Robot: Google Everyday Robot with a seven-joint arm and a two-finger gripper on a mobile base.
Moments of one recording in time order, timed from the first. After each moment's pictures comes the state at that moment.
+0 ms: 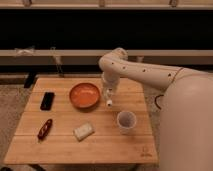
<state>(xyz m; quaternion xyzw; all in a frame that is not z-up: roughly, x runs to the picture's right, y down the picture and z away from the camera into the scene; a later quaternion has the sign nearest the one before) 0.000 0.013 0.826 -0.14 -0.22 -0.72 0.65</state>
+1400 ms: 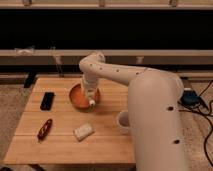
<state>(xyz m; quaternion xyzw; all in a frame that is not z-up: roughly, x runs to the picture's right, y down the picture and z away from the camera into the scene) -0.099 0.019 0.888 -0.10 -0.28 -0.76 0.58</state>
